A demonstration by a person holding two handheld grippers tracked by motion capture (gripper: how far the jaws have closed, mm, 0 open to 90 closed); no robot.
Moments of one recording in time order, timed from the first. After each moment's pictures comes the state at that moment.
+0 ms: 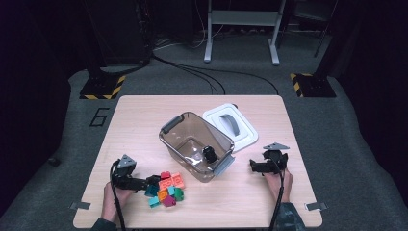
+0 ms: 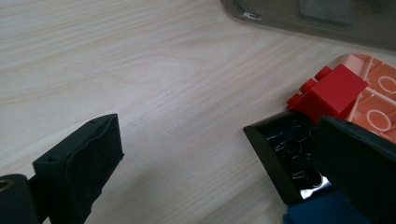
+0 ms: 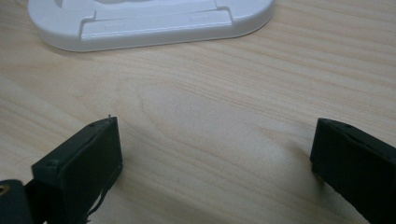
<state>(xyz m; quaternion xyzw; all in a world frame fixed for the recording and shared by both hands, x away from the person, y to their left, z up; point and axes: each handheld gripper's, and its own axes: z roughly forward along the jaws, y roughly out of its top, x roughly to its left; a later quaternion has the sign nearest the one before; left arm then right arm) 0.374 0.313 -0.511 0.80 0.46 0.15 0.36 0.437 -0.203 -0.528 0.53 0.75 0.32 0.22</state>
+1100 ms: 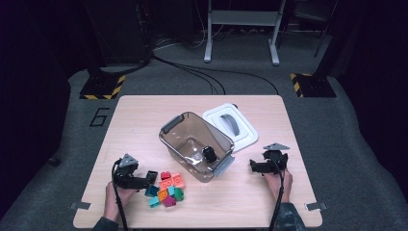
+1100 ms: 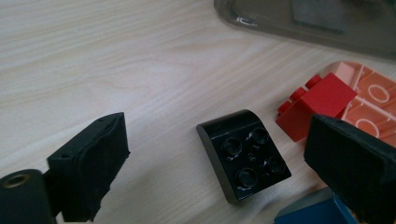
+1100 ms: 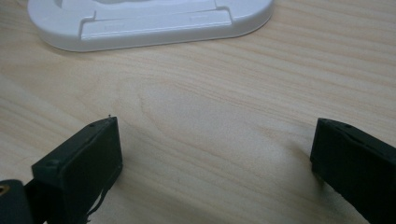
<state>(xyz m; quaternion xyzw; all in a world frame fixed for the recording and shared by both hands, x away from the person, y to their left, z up) 0.375 0.307 -0.510 0.80 0.46 0.15 0.36 0.437 -0.204 -0.528 0.53 0.76 0.32 0.22</state>
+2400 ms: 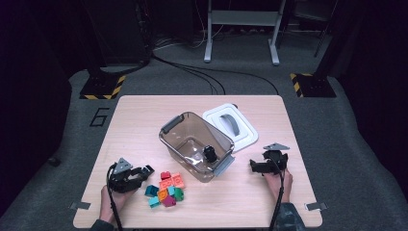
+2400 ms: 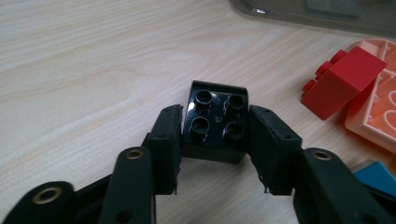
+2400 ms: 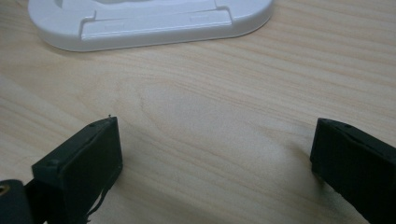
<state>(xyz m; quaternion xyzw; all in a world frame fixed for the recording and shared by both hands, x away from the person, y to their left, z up) 0.367 0.326 -0.523 0.79 0.44 0.18 0.38 0.437 -0.204 -0.528 0.53 0.75 0.32 0.22</state>
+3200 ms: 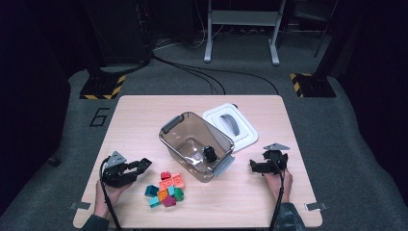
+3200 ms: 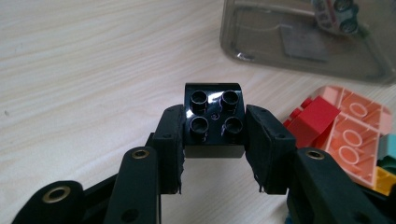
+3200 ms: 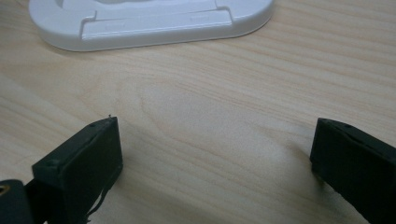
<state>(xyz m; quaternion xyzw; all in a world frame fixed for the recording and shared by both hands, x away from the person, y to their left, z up) 0.372 0.336 -0.486 0.78 0.43 0.17 0.42 0.437 -0.204 -0.528 0.53 0.76 0.32 0.22</state>
